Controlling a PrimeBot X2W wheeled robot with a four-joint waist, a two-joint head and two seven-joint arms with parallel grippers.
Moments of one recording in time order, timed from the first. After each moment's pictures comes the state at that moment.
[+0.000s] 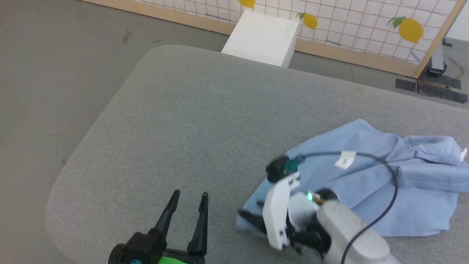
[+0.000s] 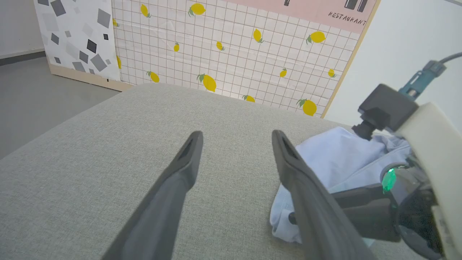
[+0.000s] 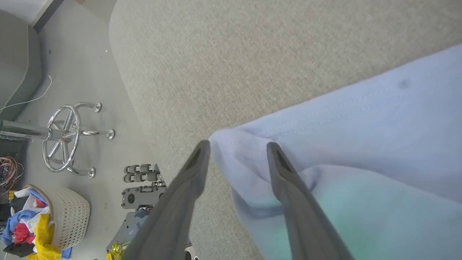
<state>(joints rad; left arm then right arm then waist) 0.15 0.05 -0.27 -0.08 -0.24 -0.03 -0.26 -0.43 -0.05 0.60 0.51 0.61 0.13 0.59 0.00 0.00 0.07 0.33</state>
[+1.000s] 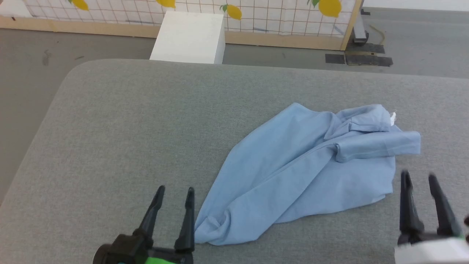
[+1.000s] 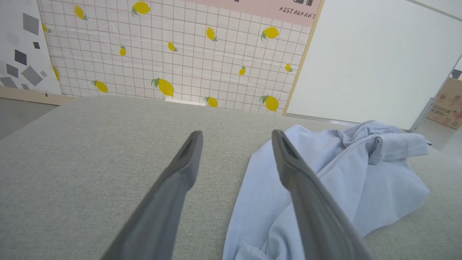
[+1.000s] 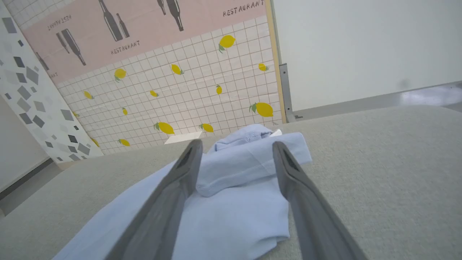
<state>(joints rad) 0.17 0.05 -0.22 -0.15 -0.22 -0.03 -0.26 0.13 -0.05 -0.14 -0.08 0.31 0.13 -0.19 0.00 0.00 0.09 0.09</state>
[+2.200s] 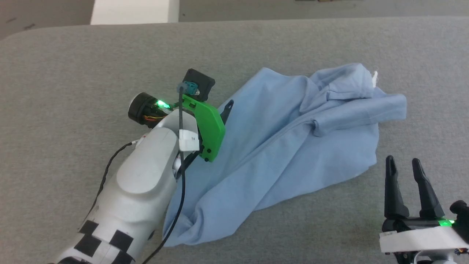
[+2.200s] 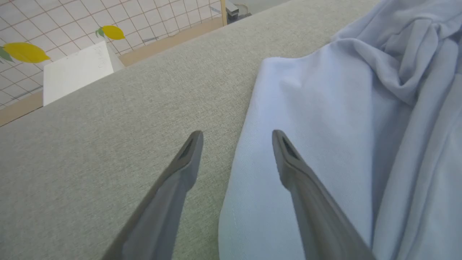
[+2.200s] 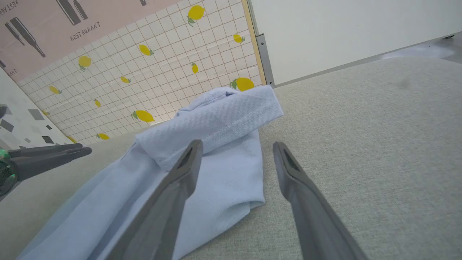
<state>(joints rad) -0.78 0.15 -0.58 0.59 -0.36 -0.13 0.22 0.08 -0.05 -0.07 -0.04 0.37 0.13 -0.26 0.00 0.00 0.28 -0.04</state>
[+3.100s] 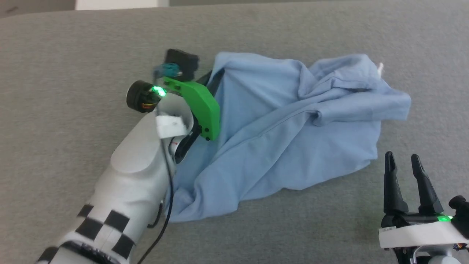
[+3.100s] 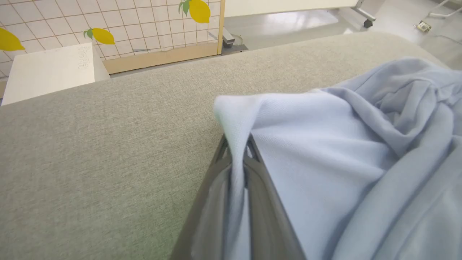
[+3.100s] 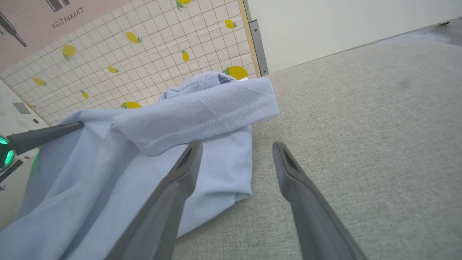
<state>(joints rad) -0.88 0.14 -0.61 0.74 -0.58 -0.13 0.02 0.05 -0.05 -0.07 -0.02 0.37 0.13 -0.25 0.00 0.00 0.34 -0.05</state>
